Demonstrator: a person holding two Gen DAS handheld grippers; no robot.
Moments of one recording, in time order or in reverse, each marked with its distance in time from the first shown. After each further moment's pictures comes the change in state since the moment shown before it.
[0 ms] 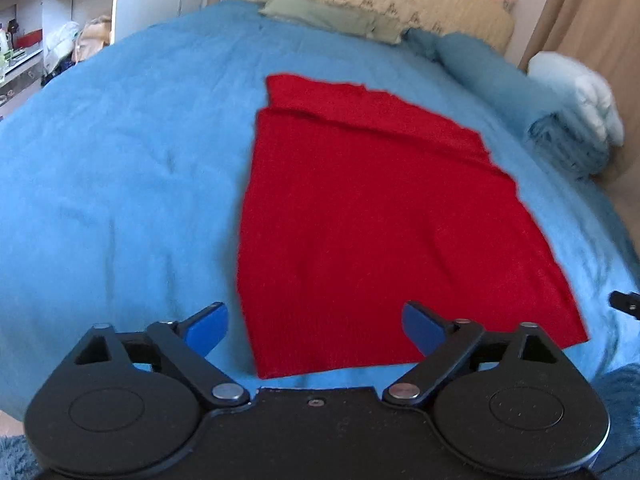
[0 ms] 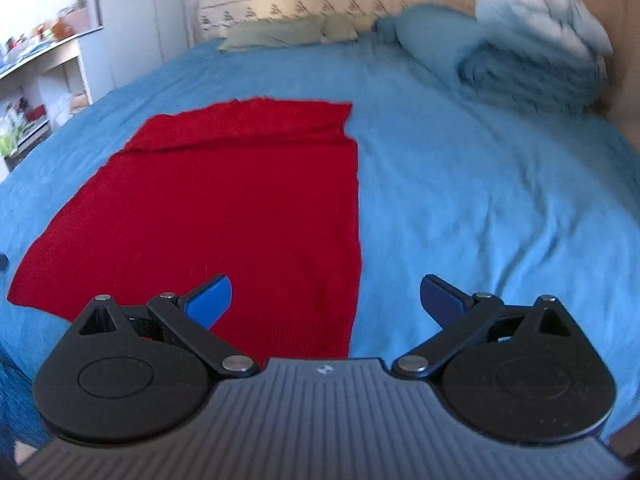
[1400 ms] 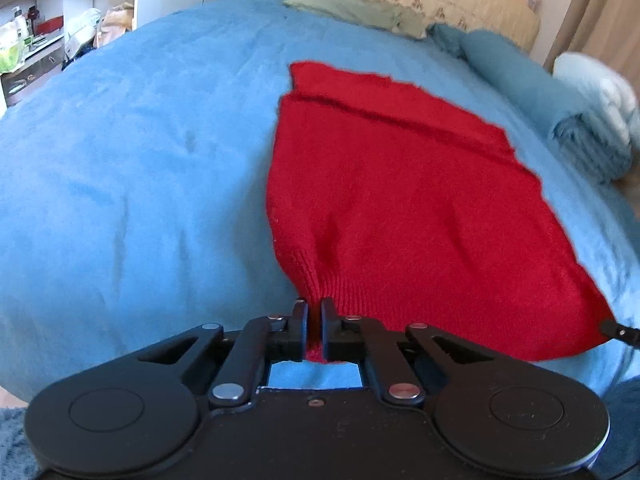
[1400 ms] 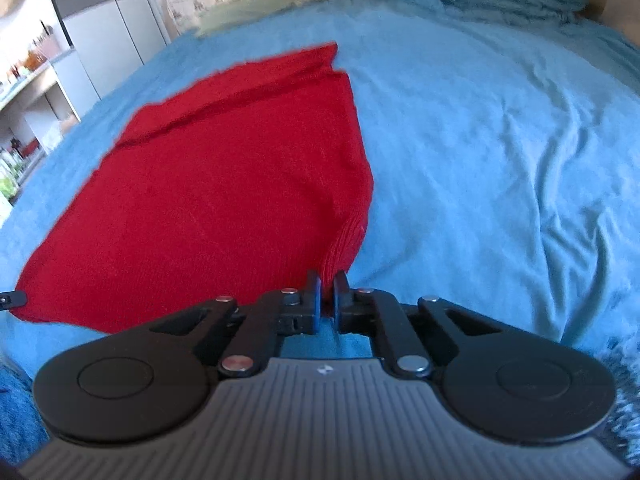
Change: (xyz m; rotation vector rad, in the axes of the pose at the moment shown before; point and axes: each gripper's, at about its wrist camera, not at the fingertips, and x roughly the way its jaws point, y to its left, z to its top) left arm -0.003 0.006 -0.006 -0.045 0.000 0.038; right arm 0.031 -0.018 -0.026 0.177 0.076 0.068
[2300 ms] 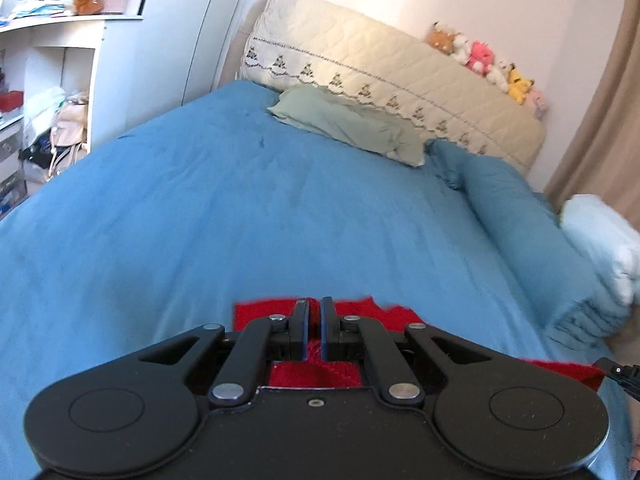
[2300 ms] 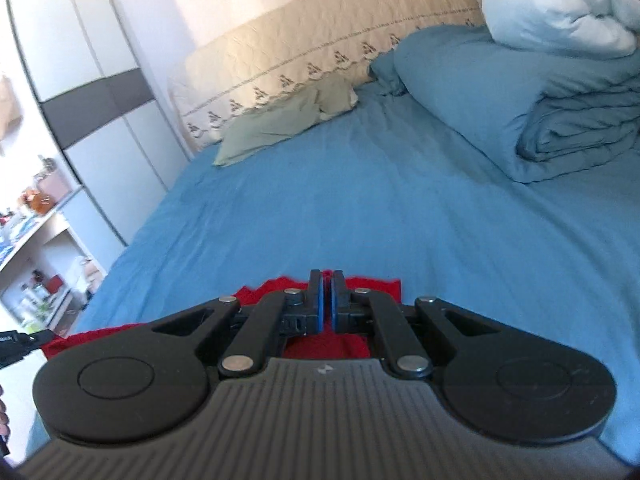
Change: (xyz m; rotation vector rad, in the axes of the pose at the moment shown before) left arm 0.113 -0.032 0.323 -0.098 -0.225 -0.049; right arm 0.107 0.039 0.348 0.101 -0.199 0.111
